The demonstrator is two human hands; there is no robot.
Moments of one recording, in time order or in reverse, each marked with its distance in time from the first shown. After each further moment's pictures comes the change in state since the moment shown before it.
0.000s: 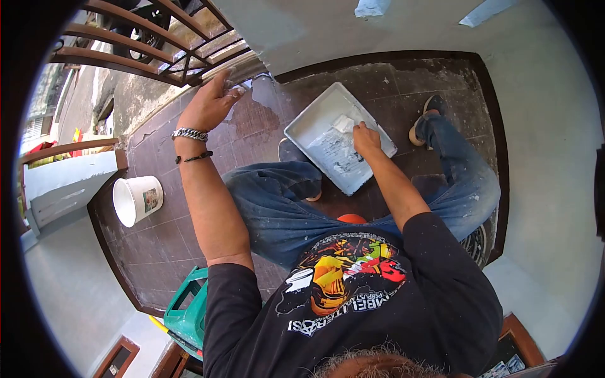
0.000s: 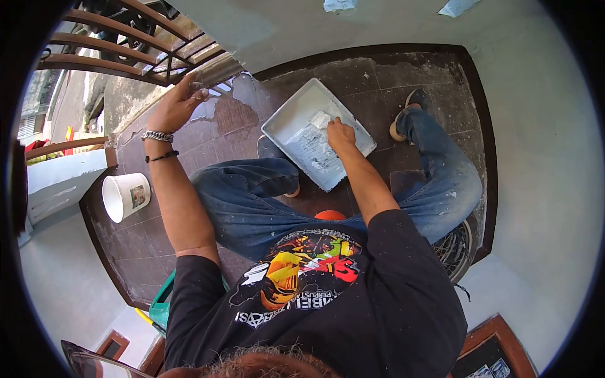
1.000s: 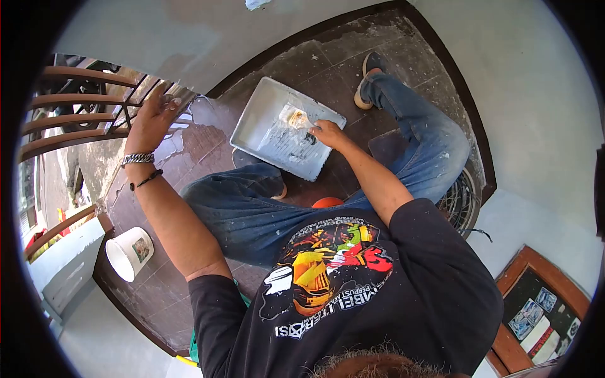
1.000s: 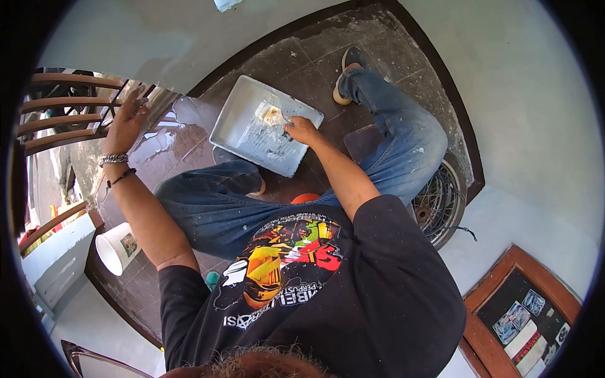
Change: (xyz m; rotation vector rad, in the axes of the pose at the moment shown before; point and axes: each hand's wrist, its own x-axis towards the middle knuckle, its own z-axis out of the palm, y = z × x) left_hand 0.038 0.030 0.011 -0.015 -0.004 0.167; right_hand -0.059 0.055 0.027 0.720 0.078 0.111
